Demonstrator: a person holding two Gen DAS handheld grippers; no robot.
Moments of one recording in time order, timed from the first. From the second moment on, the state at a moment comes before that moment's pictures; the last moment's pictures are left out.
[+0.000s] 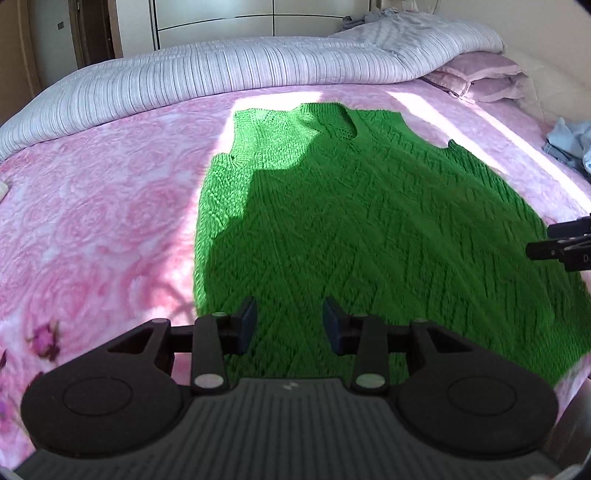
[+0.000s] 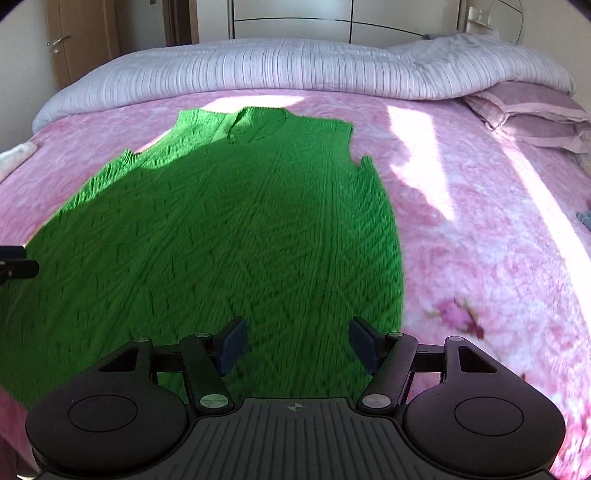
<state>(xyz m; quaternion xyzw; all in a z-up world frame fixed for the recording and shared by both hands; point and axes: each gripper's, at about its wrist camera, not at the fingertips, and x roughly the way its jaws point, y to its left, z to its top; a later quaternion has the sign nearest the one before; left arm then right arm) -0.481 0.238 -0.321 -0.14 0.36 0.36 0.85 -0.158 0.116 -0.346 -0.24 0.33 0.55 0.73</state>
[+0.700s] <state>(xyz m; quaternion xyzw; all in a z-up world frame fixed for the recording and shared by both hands) -0.463 0.257 -0.325 -0.12 0.37 0.35 0.85 -0.154 0.147 -0.344 -0.29 0.28 0.55 0.73</state>
